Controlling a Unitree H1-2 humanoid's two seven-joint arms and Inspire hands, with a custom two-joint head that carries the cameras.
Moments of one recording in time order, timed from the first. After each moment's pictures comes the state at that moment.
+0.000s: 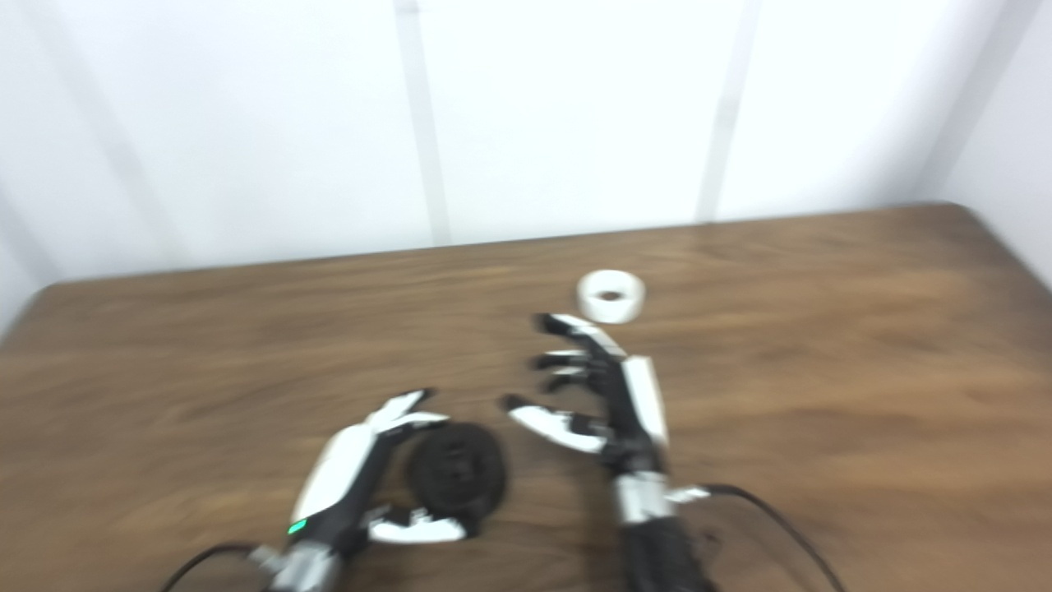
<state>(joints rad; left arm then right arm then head) 0.00 0.17 -0.33 -0.12 0.59 0.03 0.02 -0.07 0.11 0.14 -0.02 -0.29 -0.13 -0.14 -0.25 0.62</state>
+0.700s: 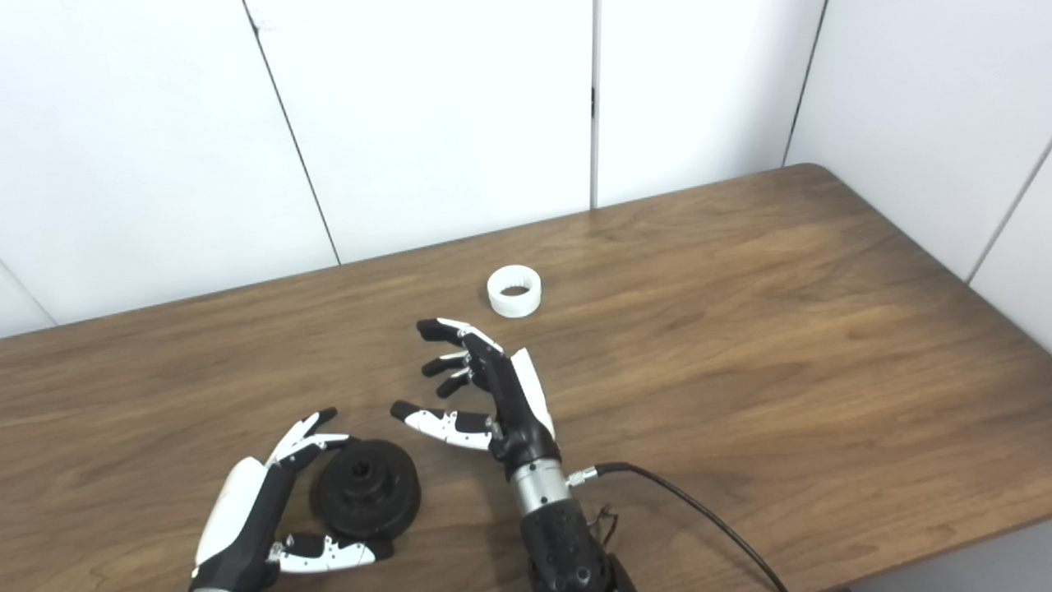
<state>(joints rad) 0.00 0.19 -0.29 -0.12 0.56 -0.02 -0.01 -0.09 0.12 0.15 0.02 -0.38 -0.13 -0.21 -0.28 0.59</state>
